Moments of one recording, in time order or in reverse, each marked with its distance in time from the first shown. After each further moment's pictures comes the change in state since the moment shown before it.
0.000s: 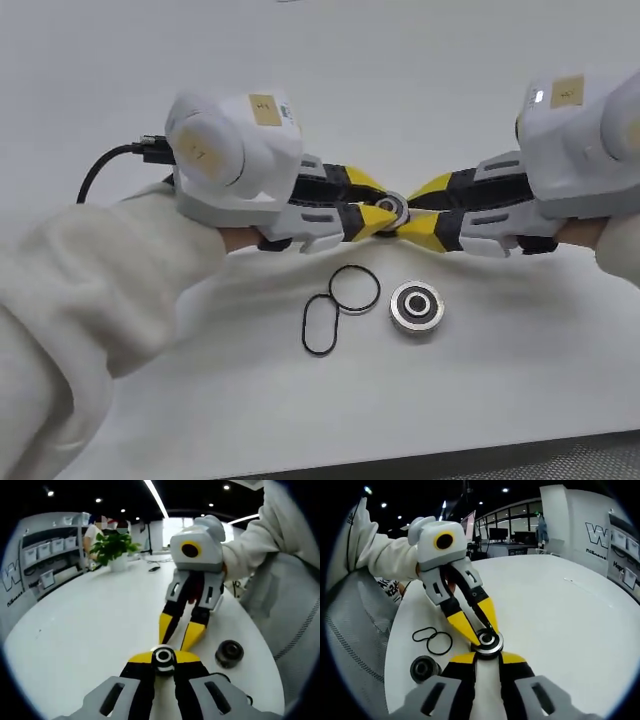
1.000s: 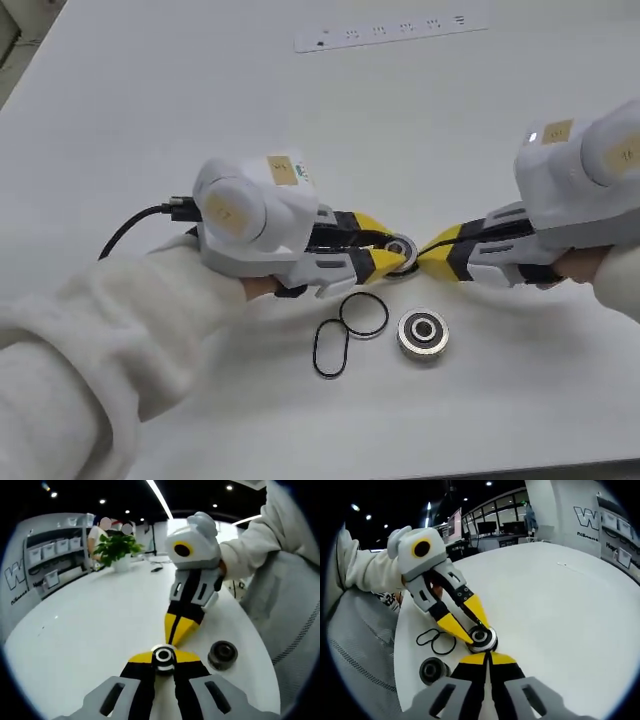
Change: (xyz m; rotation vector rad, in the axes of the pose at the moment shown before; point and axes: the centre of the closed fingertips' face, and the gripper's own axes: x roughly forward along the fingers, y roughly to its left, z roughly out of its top) left arm 0.000 -0.010 -0.003 -0.003 -0.011 0.045; right arm -0.007 -0.001 -0.007 0.177 0.051 -0.019
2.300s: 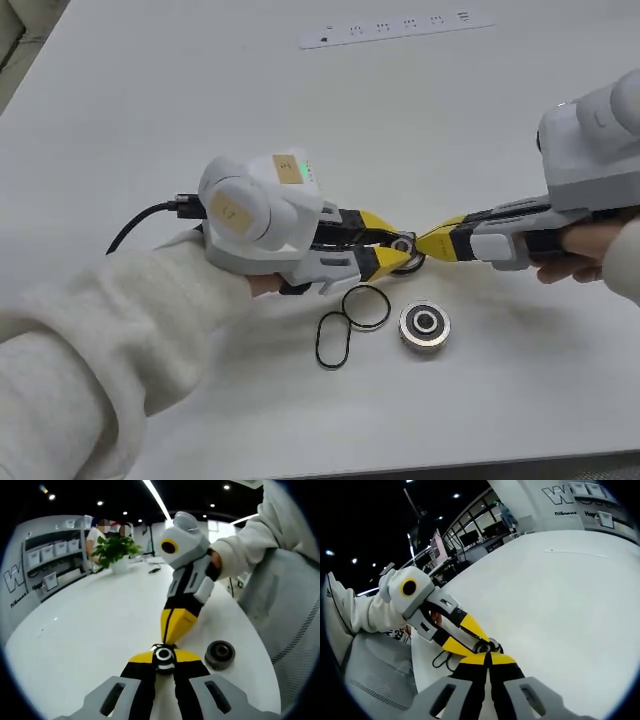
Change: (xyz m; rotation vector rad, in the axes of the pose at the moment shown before) left arm -0.001 -0.008 -0.003 0.017 -0.010 -0.007; right arm -0.007 0.012 0.012 0.263 -0.071 0.052
